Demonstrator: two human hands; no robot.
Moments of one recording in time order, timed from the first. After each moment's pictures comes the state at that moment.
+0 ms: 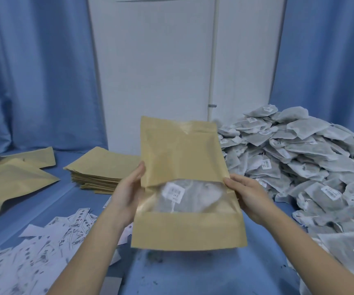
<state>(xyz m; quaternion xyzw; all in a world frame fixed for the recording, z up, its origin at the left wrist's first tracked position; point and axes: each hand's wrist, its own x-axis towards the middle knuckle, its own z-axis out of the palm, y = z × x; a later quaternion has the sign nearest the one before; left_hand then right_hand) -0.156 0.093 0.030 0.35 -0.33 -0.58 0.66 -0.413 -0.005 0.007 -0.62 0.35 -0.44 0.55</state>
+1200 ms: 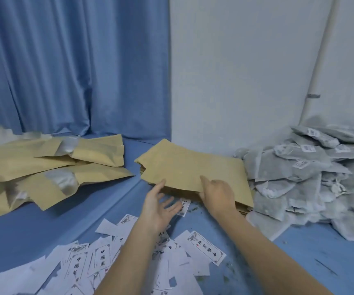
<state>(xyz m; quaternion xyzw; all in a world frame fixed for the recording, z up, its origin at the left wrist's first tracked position) 0.004 0.048 -0.035 0.42 -0.04 -0.51 0.75 -0.108 -0.073 -0.049 -0.88 0.37 -0.25 -0.16</state>
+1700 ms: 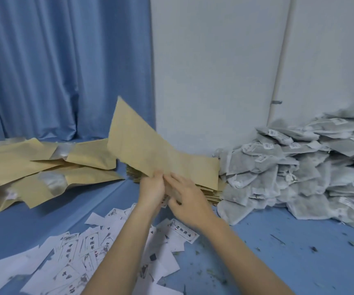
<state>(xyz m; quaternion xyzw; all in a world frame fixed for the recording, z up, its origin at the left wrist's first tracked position) -0.066 0.070 0.014 0.59 -0.23 -0.25 0.73 -0.159 0.024 -0.016 -0.91 0.19 -0.35 0.12</state>
